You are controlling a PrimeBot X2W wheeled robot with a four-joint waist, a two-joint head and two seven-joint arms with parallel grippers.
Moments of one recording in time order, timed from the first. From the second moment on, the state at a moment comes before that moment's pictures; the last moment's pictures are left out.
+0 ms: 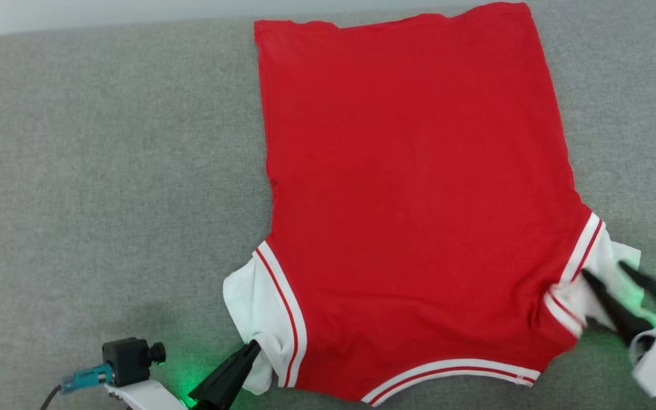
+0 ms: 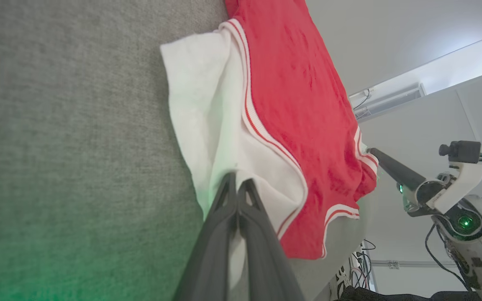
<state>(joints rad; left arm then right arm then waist) -0.21 0.70 -0.84 0.01 -1.39 -0.13 -0.26 -0.09 -0.54 0.16 -0.02 0.75 0.13 0.27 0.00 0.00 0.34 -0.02</state>
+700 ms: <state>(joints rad) -0.39 0.64 -0.94 -0.06 -1.26 -0.13 -0.26 -0.58 -0.64 0.01 -0.05 0.68 0.13 0.79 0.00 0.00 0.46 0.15</state>
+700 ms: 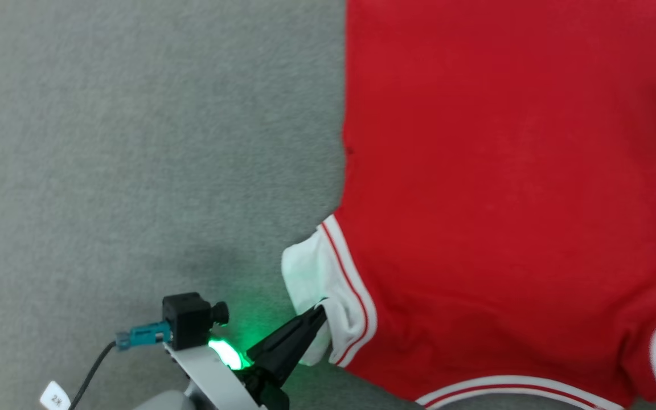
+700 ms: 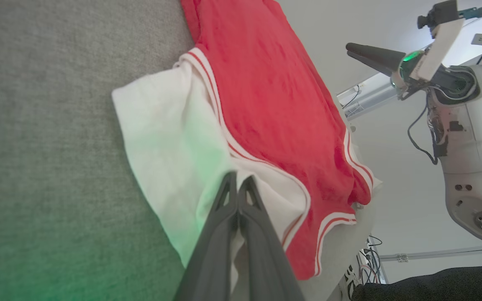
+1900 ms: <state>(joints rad) -0.55 0.55 -0.98 -0.11 -1.18 -0.13 -0.27 -1.36 -0.69 0.13 0.67 0.39 0.13 0.92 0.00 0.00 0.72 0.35</state>
